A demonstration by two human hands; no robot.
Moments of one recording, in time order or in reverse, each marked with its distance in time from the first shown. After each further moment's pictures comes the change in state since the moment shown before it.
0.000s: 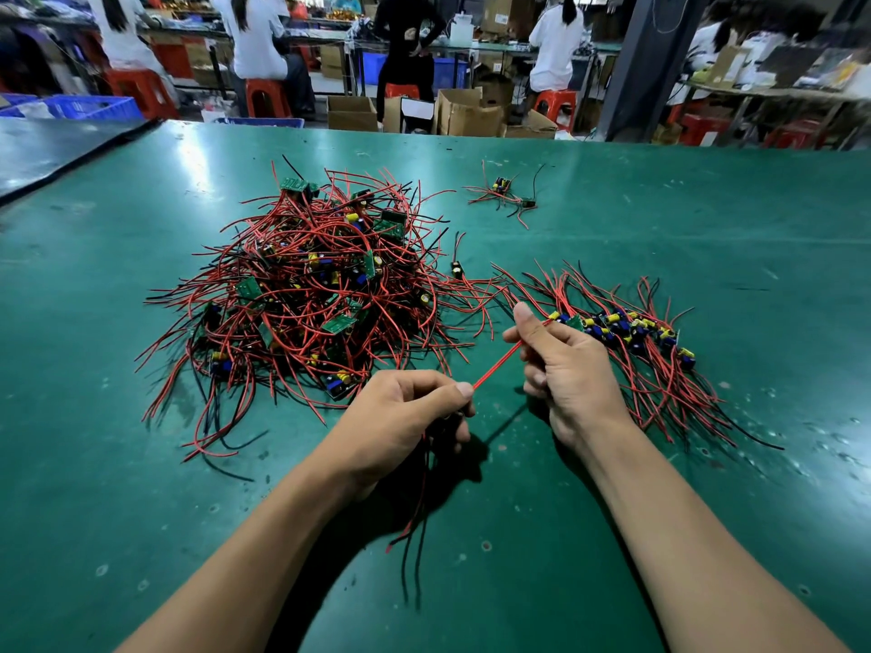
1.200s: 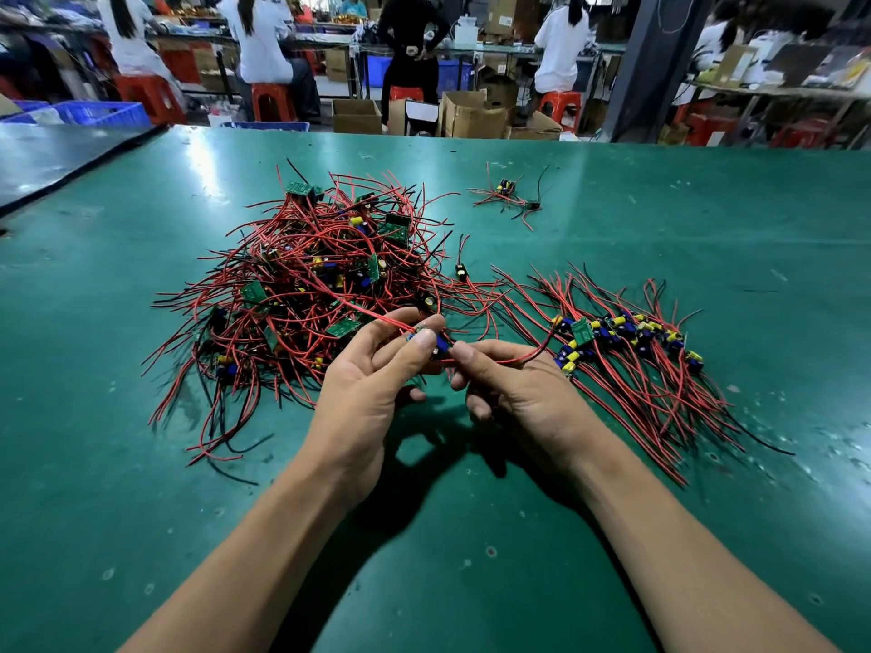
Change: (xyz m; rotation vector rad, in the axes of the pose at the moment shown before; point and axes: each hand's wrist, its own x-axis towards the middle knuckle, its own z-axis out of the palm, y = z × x) left_hand 0.002 0.007 -0.005 -0.314 0.291 0.201; right_hand -0.028 0.002 0.021 0.030 -0.478 0.118
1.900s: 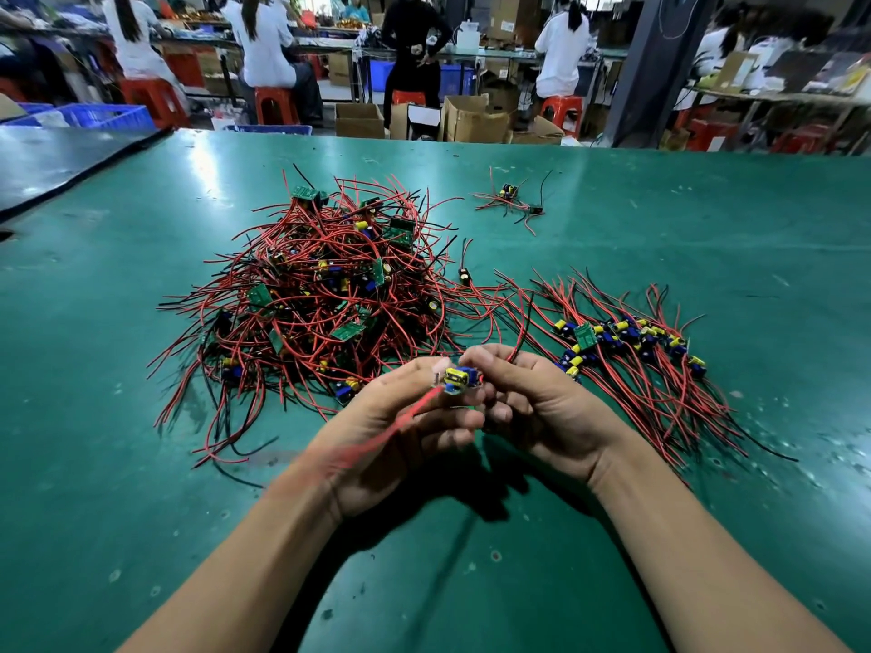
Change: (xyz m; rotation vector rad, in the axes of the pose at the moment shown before) left_hand -0.005 0.006 -0.002 -0.232 -0.255 -0.399; right_hand -0.003 -0.011 -0.007 0.240 -0.122 0.176
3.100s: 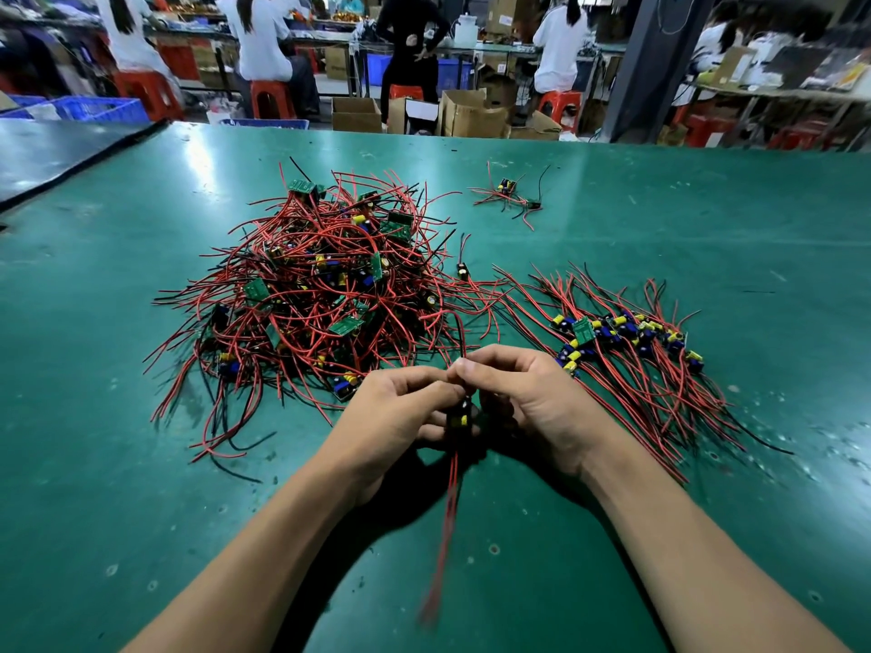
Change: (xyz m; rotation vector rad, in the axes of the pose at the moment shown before) left_hand 0.011 -0.014 -0.006 0.423 0.171 0.151; right_hand 0.006 0.010 -0.004 -0.268 0.138 -0.015
